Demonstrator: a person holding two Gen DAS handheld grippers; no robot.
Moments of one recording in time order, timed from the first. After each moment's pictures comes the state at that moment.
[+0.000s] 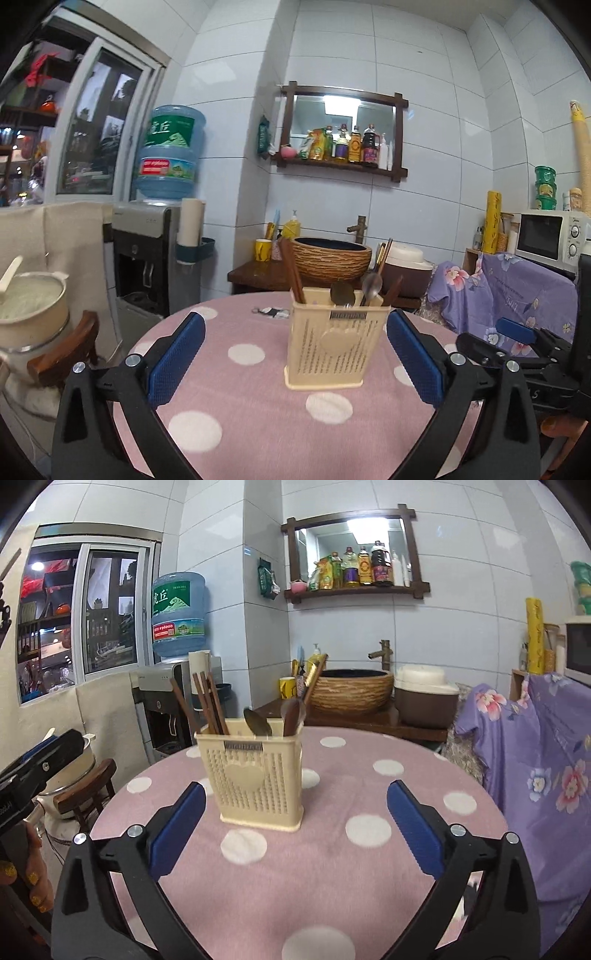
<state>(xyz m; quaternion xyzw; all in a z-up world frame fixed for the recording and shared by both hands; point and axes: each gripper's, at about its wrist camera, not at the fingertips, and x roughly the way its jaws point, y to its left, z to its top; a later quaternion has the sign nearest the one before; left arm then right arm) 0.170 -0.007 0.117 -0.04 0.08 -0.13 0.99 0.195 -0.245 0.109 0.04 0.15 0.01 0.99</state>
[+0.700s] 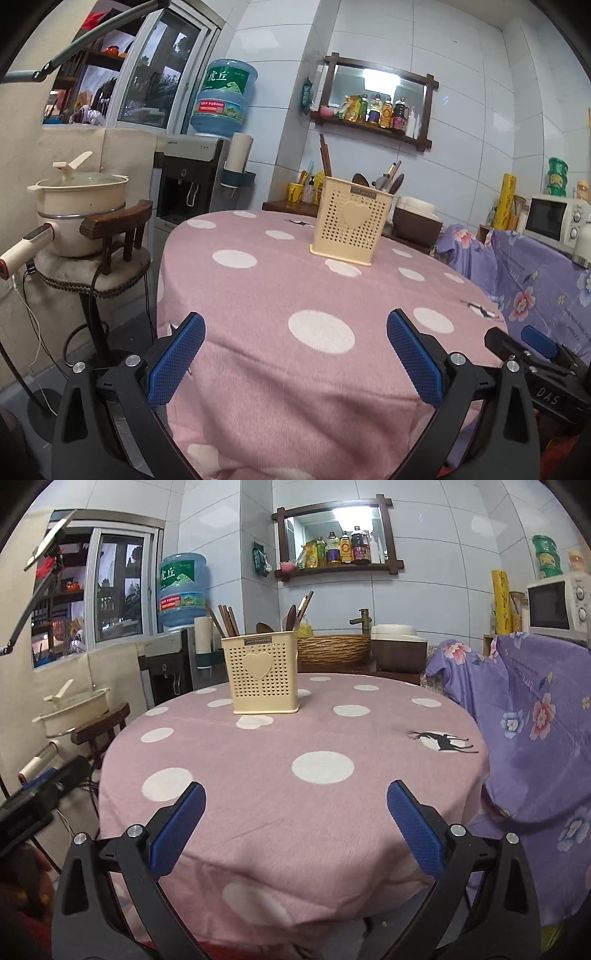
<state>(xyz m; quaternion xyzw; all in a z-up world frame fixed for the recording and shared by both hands) 0.036 0.020 0.004 -0.08 0.15 -0.08 0.98 0.026 -0.223 -0.006 0.04 0.17 -0.01 0.98</state>
